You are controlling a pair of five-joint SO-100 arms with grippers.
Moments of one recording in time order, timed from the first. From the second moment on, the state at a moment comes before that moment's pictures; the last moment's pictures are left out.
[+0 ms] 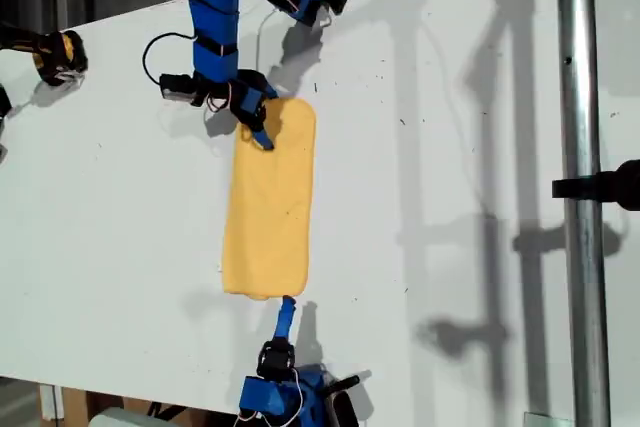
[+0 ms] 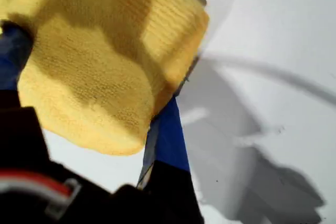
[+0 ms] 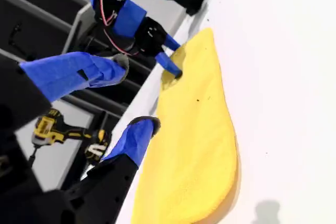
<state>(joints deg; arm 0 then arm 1) -10.0 199.0 166.5 62.9 -64.5 31.0 86.4 118.7 55.0 68.1</state>
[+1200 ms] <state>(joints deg) -9.5 199.0 166.5 66.2 -64.7 14.7 104.9 105.8 106.8 69.7</state>
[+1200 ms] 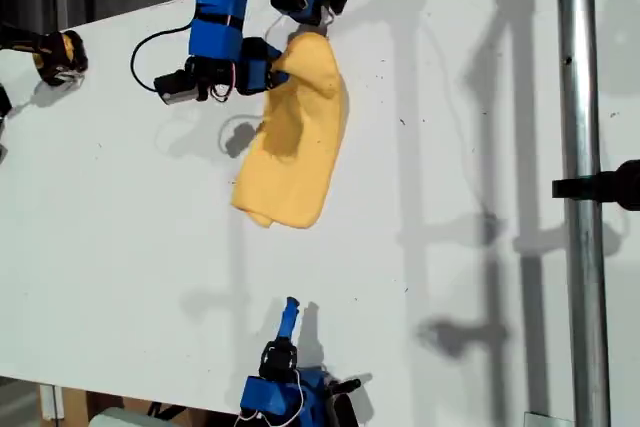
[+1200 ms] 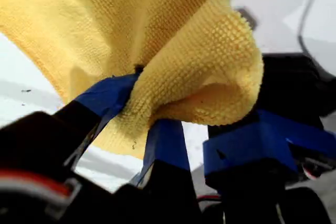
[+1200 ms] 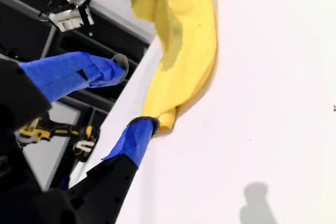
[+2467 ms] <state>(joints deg) -7.3 199.0 166.5 64.9 -65.5 25.3 68.8 77.8 51.4 59.5</state>
